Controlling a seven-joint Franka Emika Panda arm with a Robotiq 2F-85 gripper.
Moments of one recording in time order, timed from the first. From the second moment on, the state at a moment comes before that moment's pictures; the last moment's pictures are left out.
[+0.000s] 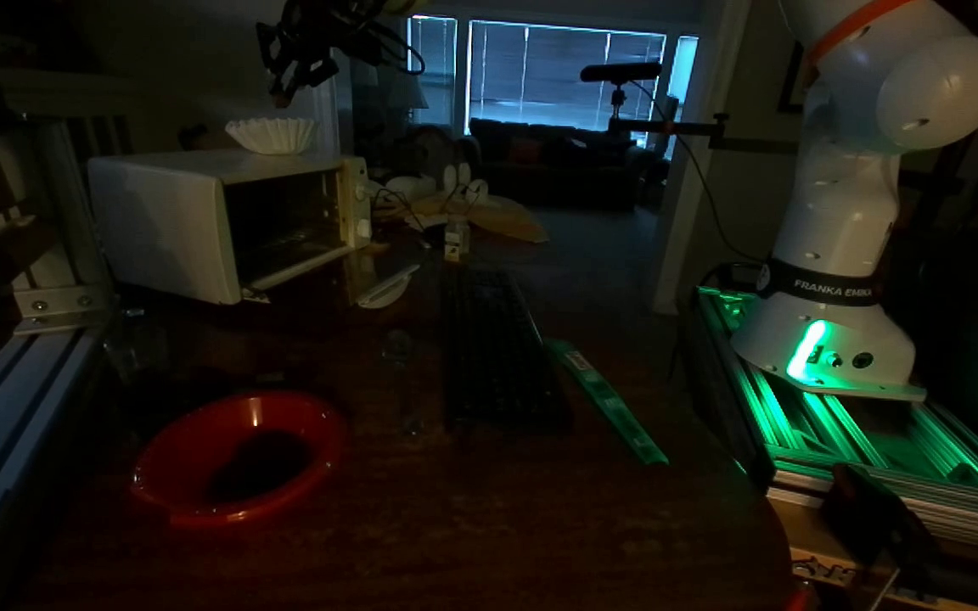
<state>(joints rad) -0.04 0.60 -0.09 -1.40 0.08 2.67 0.46</state>
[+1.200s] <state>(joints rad) 0.00 0.66 -0.14 -1.28 0.08 2.65 0.46</state>
